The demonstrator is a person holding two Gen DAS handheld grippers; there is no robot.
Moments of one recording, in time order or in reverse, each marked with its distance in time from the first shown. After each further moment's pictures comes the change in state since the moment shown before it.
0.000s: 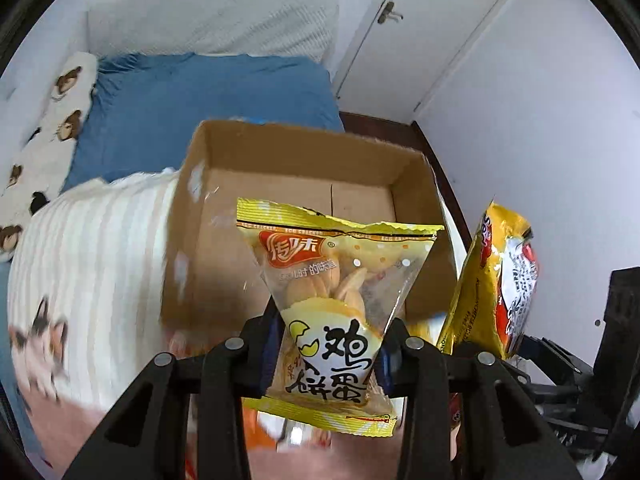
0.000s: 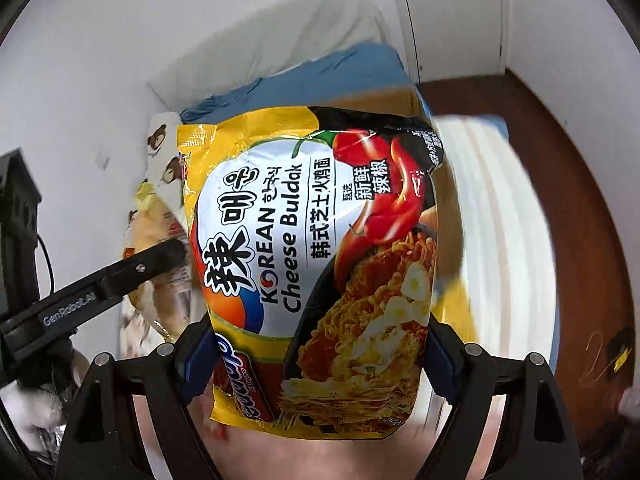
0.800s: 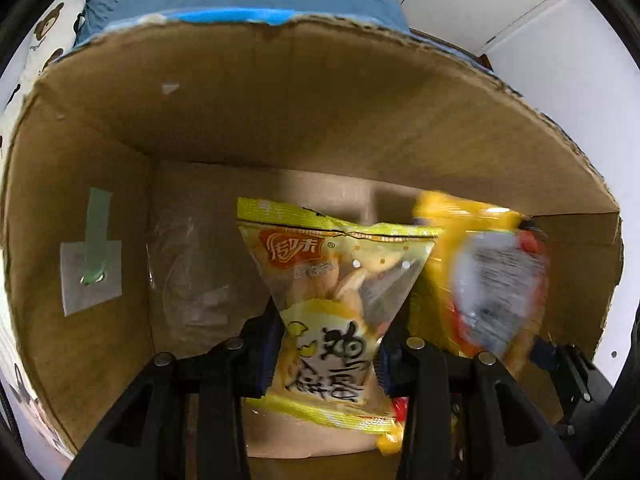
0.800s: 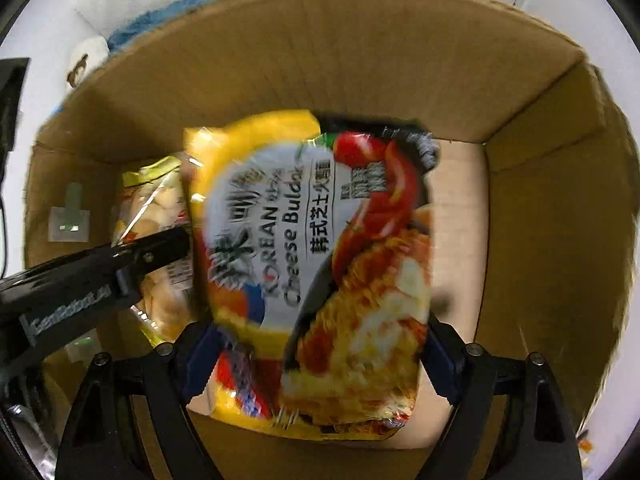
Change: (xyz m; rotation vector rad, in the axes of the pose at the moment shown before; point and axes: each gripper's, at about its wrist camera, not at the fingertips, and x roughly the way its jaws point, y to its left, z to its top) left arm 0.184 0.056 0.060 -0.116 0.360 0.139; right arm 0.193 0.020 0.107 -0.047 0.362 -0.217
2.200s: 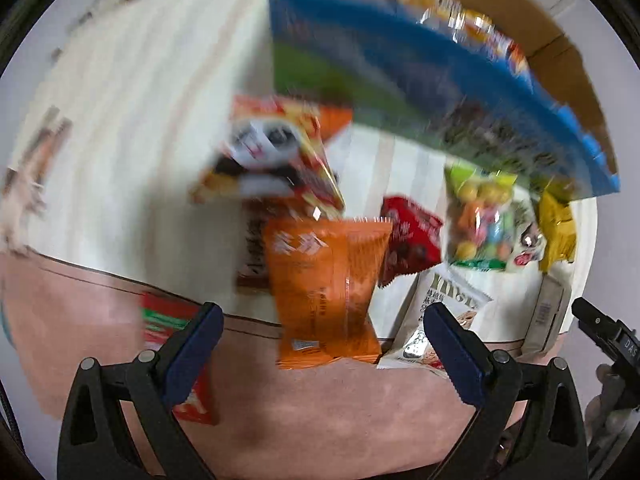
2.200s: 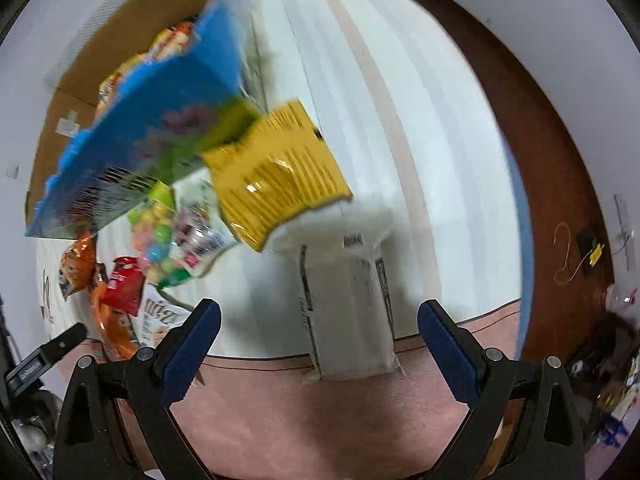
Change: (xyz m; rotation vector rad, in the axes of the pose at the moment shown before) left arm 0.031 0.064 -0.248 -0.081 -0.032 0.050; right arm -0.023 -0.110 -0.312 0.302 -0.077 0.060
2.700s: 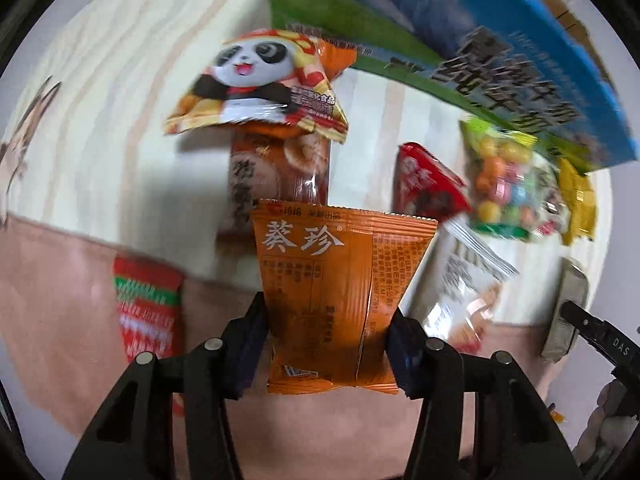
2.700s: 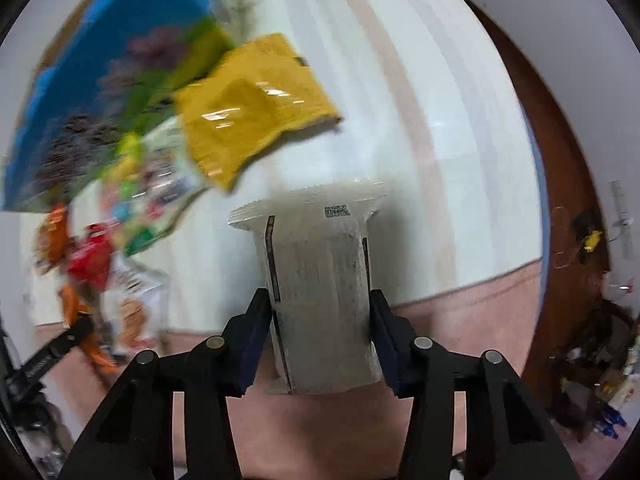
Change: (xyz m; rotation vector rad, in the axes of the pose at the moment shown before) left arm -0.001 -0.001 -0.051 -0.001 -0.034 0.010; right arm 0.022 -0.015 -0.039 -0.002 0.044 0.002
